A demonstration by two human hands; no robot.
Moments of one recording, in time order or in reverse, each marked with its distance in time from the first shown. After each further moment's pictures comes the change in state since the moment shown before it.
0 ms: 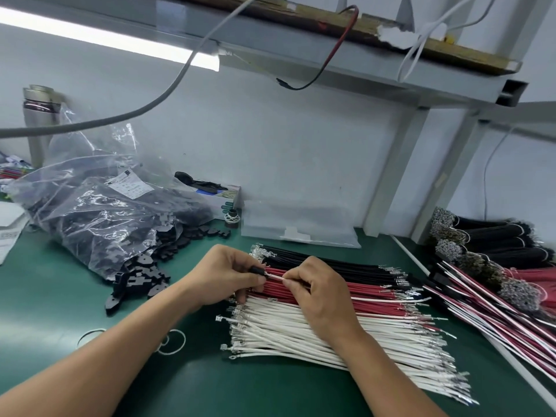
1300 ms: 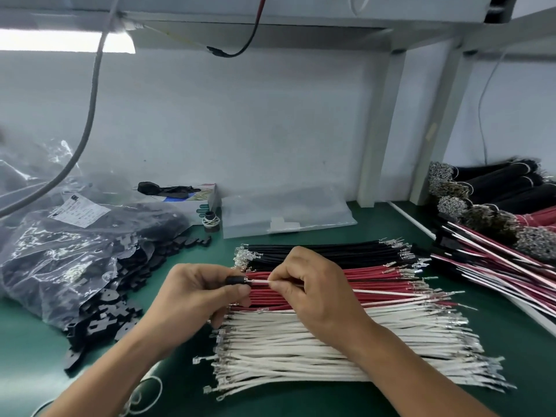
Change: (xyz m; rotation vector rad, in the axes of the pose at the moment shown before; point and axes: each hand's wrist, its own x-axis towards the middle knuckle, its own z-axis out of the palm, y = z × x) left_hand -0.008 0.007 0.003 -0.140 0.054 0.042; right_hand 0.006 -0.003 -0.012 0.177 -0.001 -0.016
